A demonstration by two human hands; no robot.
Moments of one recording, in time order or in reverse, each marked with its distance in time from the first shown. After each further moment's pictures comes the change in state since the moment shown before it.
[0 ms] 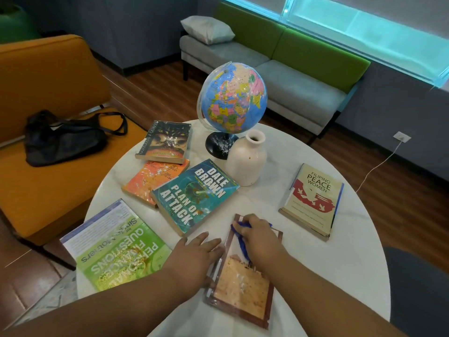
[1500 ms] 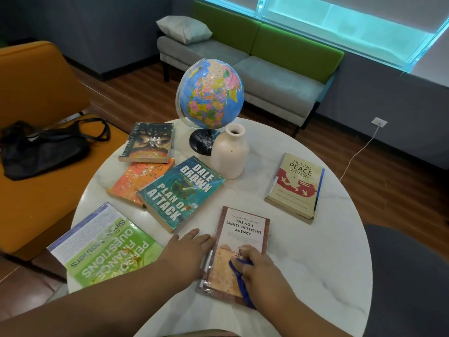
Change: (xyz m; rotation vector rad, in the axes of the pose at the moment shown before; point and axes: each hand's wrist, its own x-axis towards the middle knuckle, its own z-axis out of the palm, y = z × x) left_hand 0.001 0.008 -0.005 0.031 -0.034 -0.011; right_hand -0.096 -0.023 0.012 0.655 -0.004 0.409
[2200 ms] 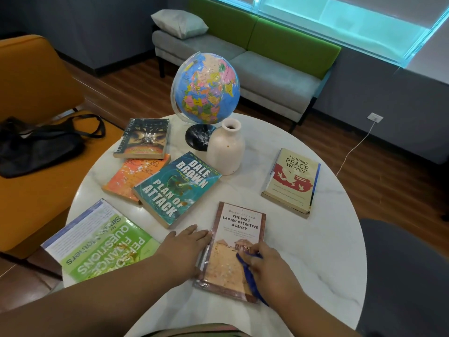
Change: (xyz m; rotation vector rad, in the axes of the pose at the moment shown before) left_hand 0.002 0.000 0.001 0.000 -0.011 0.005; right_hand -0.007 0.020 -0.019 -0.357 0.014 -0.233
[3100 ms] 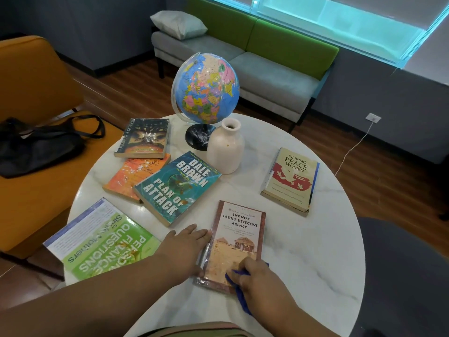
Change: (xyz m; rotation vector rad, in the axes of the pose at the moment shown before) left_hand -0.005 0.002 0.000 0.006 -0.005 0.000; right_hand -0.018 -0.013 0.023 -0.133 -0.078 -0.199
